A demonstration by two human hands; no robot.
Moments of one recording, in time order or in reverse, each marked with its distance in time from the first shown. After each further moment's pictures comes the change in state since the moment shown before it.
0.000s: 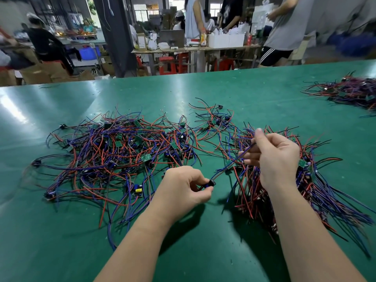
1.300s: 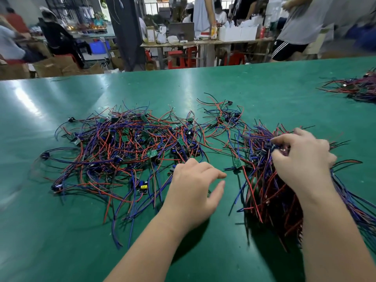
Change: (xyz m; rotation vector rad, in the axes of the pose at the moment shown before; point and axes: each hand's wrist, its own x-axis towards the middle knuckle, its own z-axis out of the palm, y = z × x) left_hand -0.003 0.016 0.007 0.369 -0.047 0.083; right_hand 0.006 -0.022 -0.022 -1.294 -0.053 -0.198
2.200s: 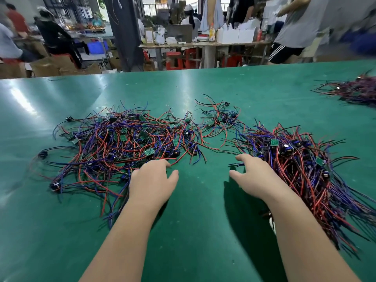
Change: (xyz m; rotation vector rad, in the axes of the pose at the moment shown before) left_hand 0.002 -0.056 -0.017 0.228 -0.097 -0.585; right_hand -0.016 -0.013 0.044 0.033 -0.549 -0.111
